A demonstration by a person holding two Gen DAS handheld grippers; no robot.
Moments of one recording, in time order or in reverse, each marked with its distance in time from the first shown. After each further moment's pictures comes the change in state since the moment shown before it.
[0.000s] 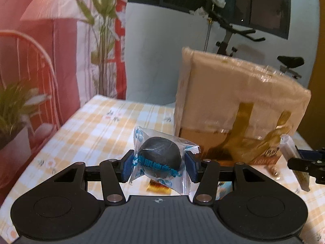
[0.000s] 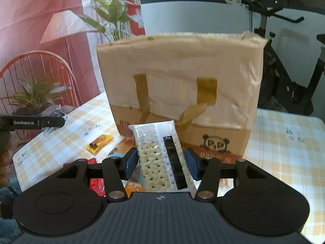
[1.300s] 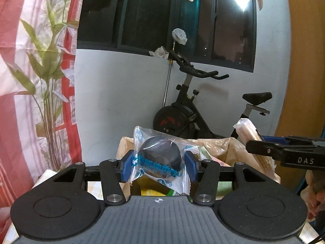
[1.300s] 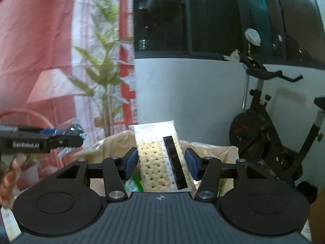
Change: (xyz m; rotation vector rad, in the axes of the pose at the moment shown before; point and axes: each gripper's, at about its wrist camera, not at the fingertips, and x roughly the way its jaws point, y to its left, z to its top) left arm 0.044 -0.075 0.140 0.076 -0.216 -0.196; right arm -0.004 -0.032 0.160 -0.065 -0.268 -0.044
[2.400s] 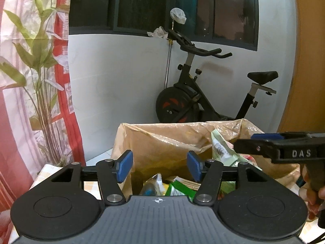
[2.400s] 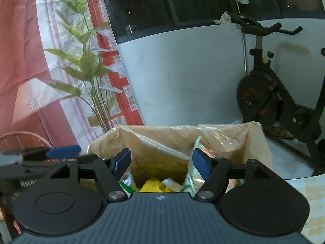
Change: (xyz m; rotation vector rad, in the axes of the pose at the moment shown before) left arm 0.036 0.005 -0.003 0.046 0.119 0.008; right arm 0.072 -0.031 0.003 0.189 0.141 0.036
